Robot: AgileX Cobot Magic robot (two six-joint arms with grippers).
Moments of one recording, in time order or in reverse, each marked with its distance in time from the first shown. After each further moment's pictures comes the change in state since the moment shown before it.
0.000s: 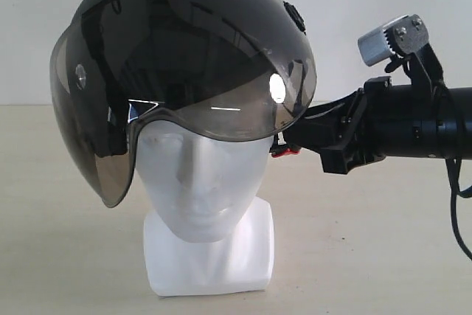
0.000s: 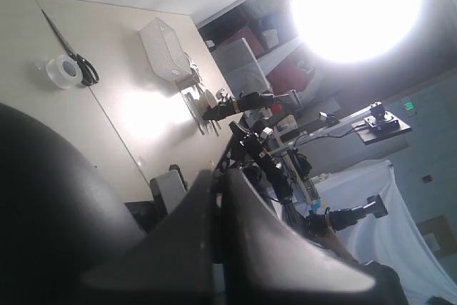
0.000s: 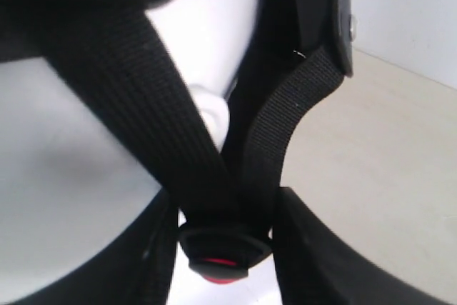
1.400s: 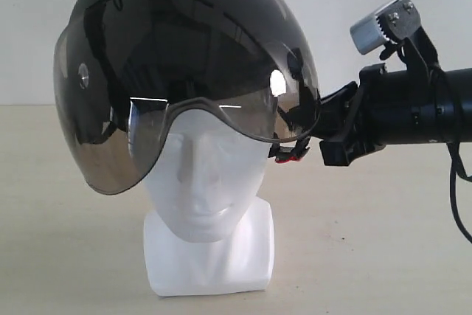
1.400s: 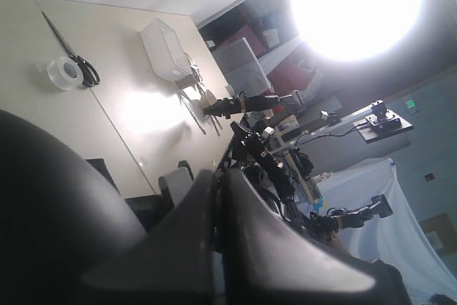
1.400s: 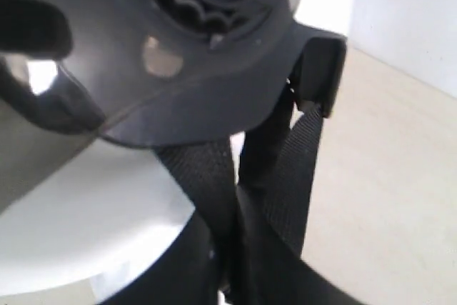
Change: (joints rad) left arm 0.000 0.000 0.000 0.000 0.000 0.010; right arm 0.000 0.000 -0.074 -0.167 0.007 0.119
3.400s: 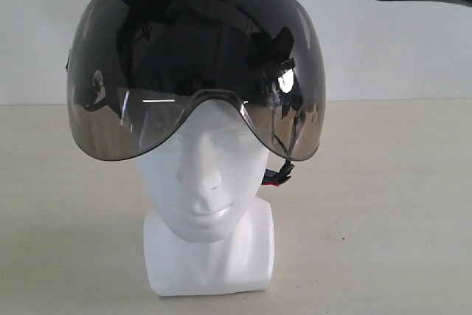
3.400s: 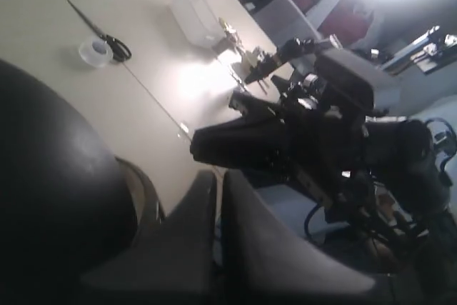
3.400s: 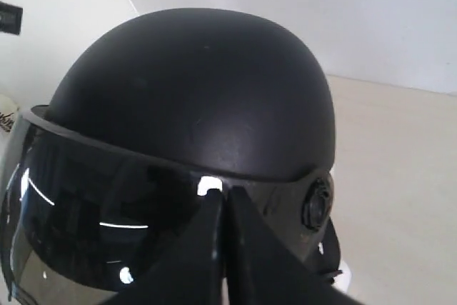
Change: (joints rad) left arm -0.083 -0.203 0.033 0.238 0.002 -0.041; right arm 0.005 -0.406 -0.272 -0.674 0.058 1.259
